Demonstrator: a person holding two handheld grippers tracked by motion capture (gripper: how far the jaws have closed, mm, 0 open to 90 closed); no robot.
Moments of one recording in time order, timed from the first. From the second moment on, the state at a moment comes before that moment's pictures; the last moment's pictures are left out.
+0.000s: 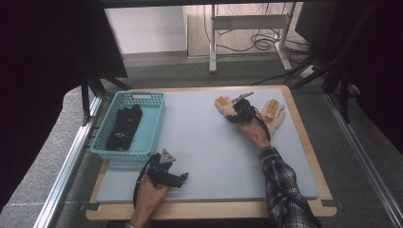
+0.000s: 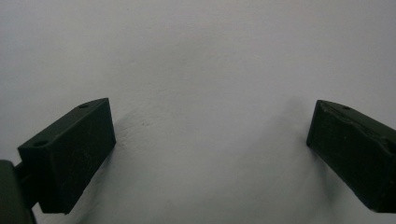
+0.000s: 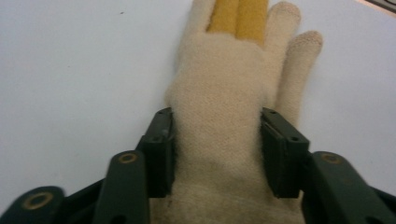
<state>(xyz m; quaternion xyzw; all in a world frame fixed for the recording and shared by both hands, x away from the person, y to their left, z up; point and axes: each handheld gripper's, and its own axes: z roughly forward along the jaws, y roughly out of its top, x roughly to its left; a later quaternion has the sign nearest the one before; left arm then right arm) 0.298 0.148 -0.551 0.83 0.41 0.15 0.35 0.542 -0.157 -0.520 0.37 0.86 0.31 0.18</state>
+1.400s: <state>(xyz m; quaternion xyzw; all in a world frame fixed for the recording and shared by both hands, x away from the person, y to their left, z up) 0.298 0.148 -0.551 0.83 0.41 0.15 0.35 0.371 -0.133 -0.515 0.29 0.88 0.35 0.10</state>
